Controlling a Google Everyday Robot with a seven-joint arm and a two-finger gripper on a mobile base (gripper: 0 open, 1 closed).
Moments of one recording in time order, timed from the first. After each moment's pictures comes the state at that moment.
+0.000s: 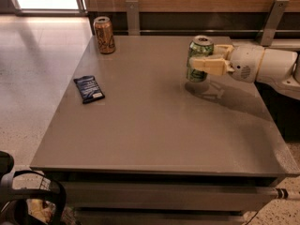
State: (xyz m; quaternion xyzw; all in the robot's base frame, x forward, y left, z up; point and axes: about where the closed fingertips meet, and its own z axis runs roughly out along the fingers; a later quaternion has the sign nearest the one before) arm 0.629 -0.159 0.915 -0.37 0.66 0.31 0.58
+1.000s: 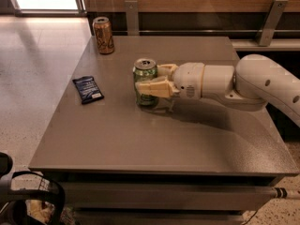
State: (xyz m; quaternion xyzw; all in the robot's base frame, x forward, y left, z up) arm 0.574 -0.008 0.884 -0.43 0.64 0.36 0.53
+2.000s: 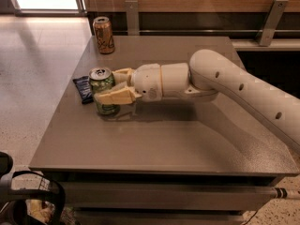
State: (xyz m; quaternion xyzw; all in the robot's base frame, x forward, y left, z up) arm 0.543 0.105 0.882 -0.53 0.54 0.45 0.48
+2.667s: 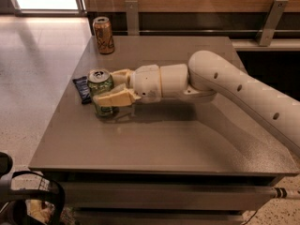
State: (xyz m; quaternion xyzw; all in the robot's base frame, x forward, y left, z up) arm 0.536 0.109 0.883 -0.54 0.52 0.45 0.49
